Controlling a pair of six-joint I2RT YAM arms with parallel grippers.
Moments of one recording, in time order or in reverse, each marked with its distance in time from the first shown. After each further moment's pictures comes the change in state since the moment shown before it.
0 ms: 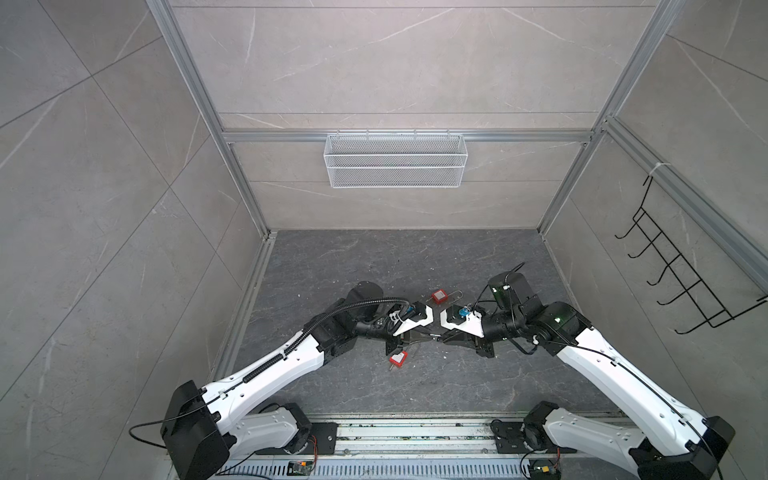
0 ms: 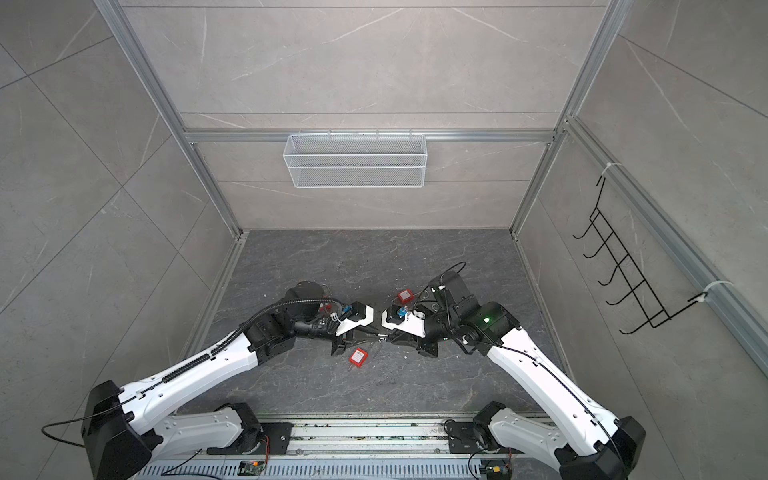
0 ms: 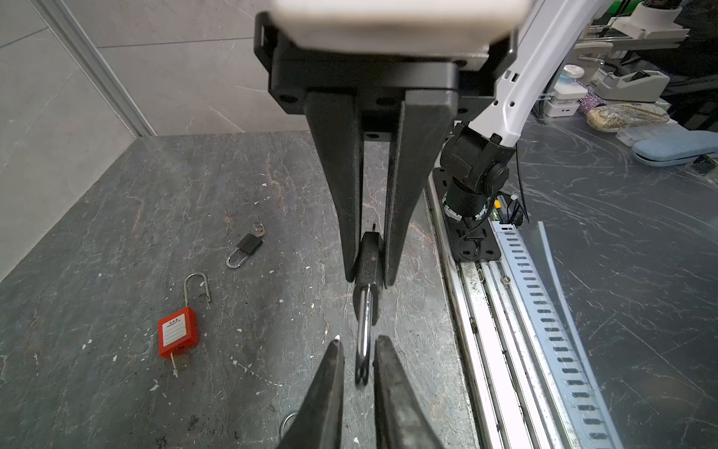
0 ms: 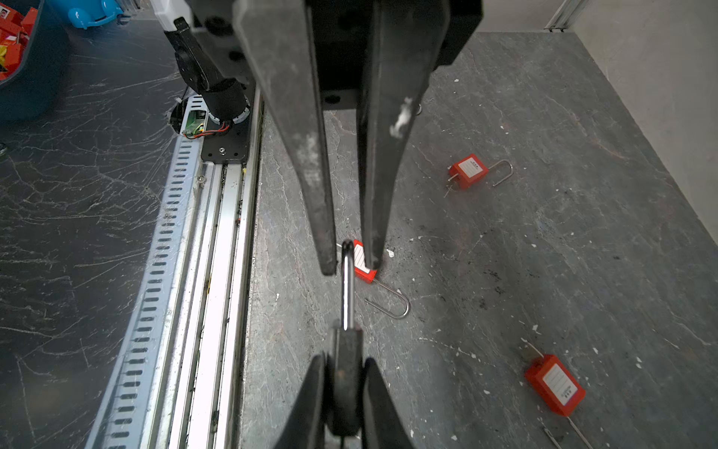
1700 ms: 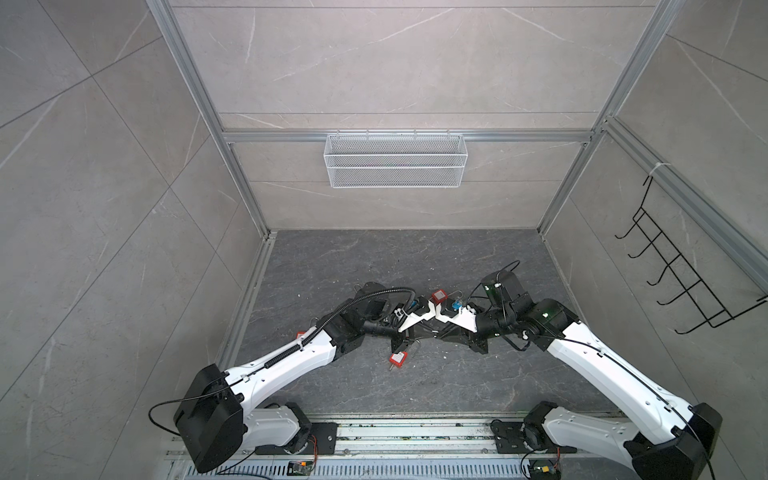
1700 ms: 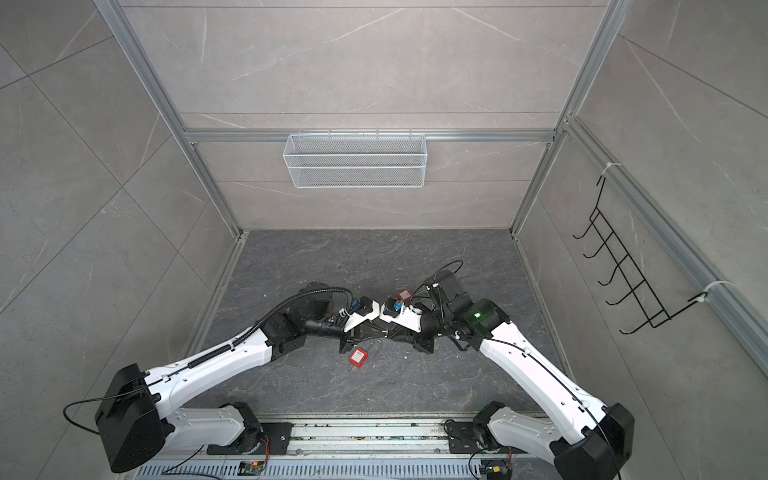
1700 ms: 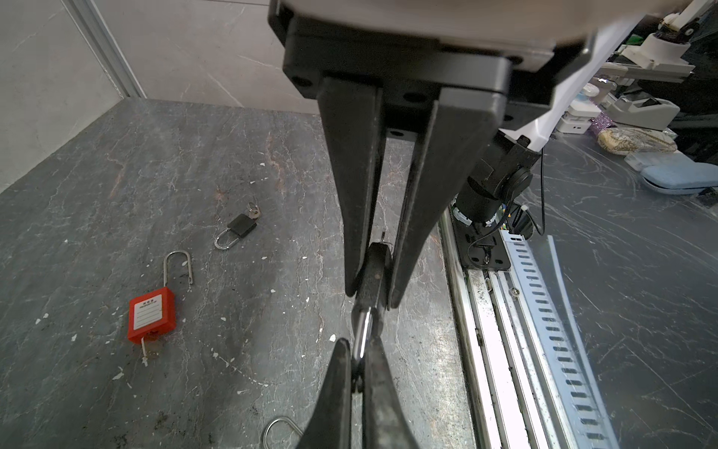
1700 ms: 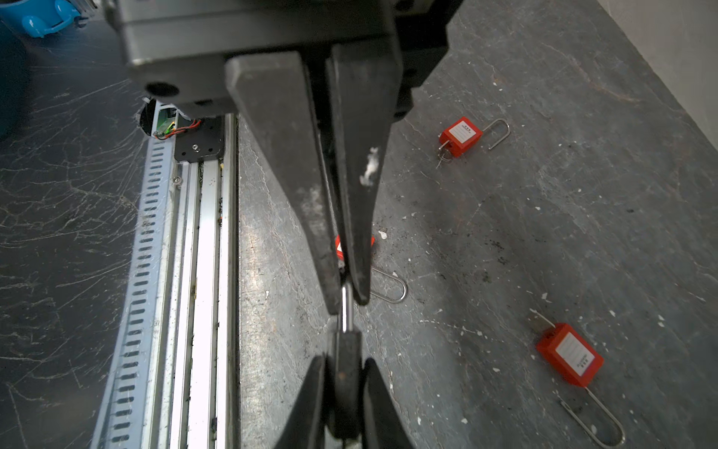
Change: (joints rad) left arm 0.006 0.096 -0.057 0.160 0.009 -0.132; right arm 0.002 0.045 -0.039 0.077 0.053 0.099
